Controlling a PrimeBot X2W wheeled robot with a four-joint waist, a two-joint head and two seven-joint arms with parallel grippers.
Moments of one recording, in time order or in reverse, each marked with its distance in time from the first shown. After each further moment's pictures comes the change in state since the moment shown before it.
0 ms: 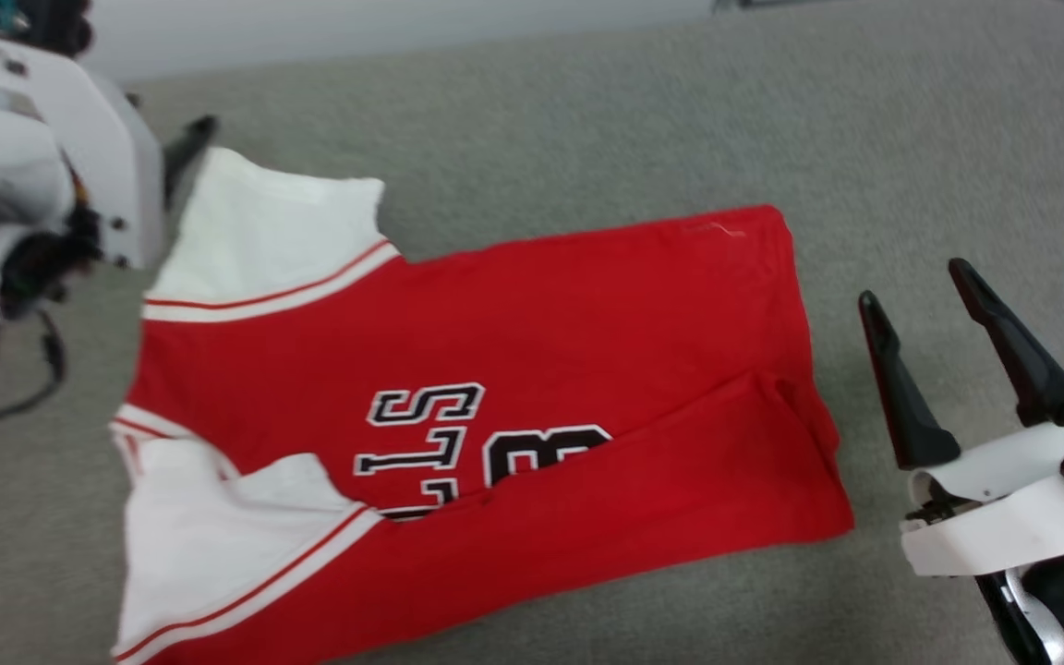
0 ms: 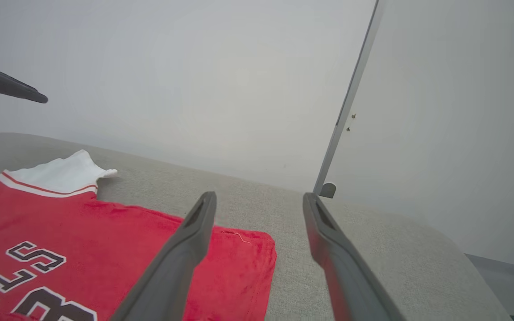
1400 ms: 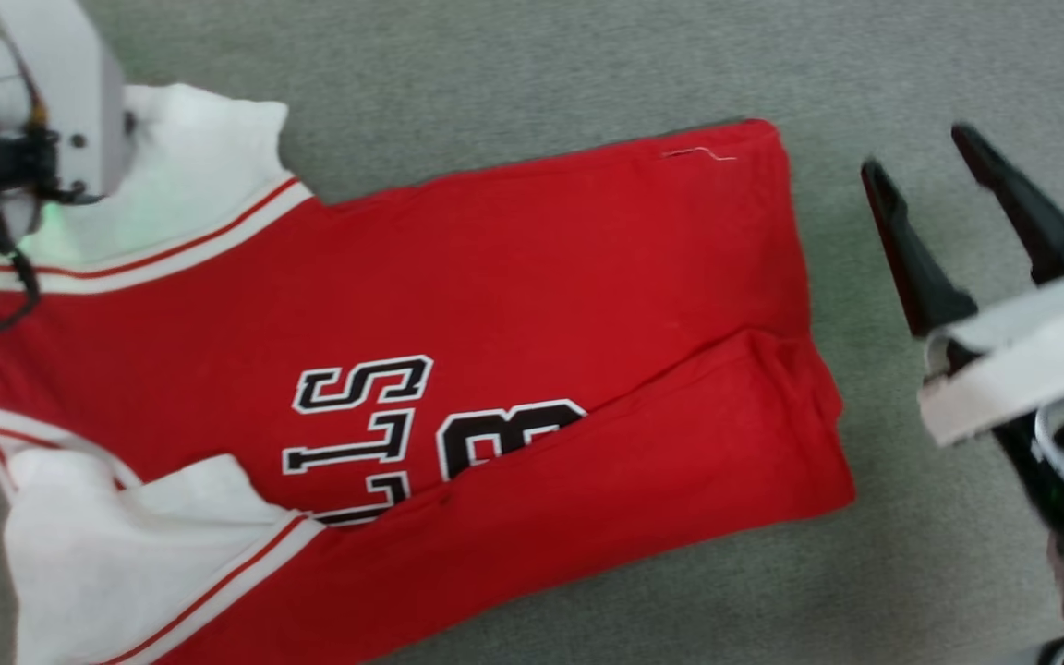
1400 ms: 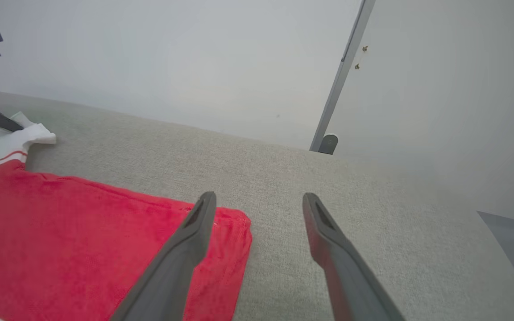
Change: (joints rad) left arm -0.187 -0.055 -0.056 0.209 -0.039 -0.035 0.381; right arm -0.248 -0.043 0.030 0.066 0.128 0.000 0.175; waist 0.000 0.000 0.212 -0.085
